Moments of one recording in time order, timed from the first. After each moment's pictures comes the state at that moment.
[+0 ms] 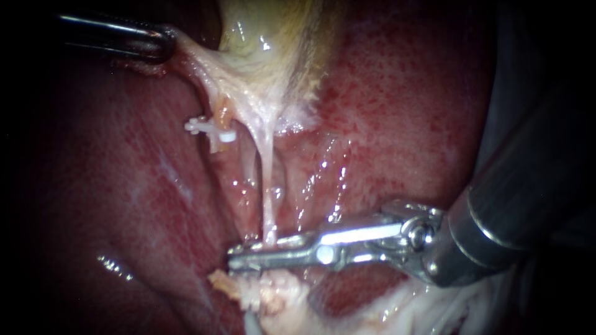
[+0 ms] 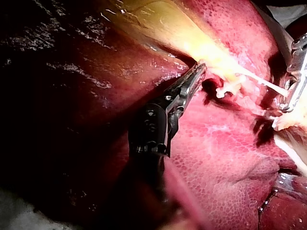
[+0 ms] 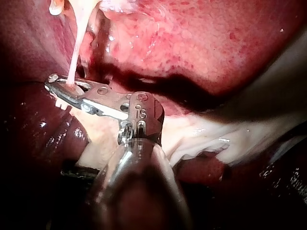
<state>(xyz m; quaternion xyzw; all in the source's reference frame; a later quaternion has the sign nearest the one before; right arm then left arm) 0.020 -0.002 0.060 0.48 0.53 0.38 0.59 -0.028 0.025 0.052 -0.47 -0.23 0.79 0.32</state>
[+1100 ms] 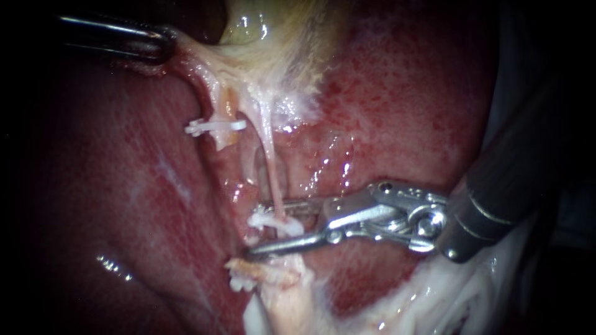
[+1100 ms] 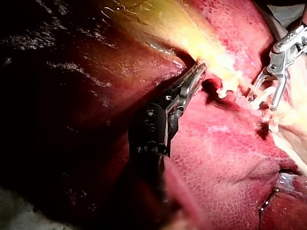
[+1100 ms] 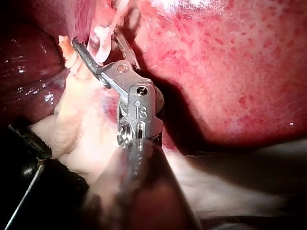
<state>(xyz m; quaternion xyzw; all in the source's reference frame) 0.020 -0.001 0.067 0.35 0.55 0.27 0.71 -0.028 0.025 0.052 -0.47 -0.23 0.79 0.32</state>
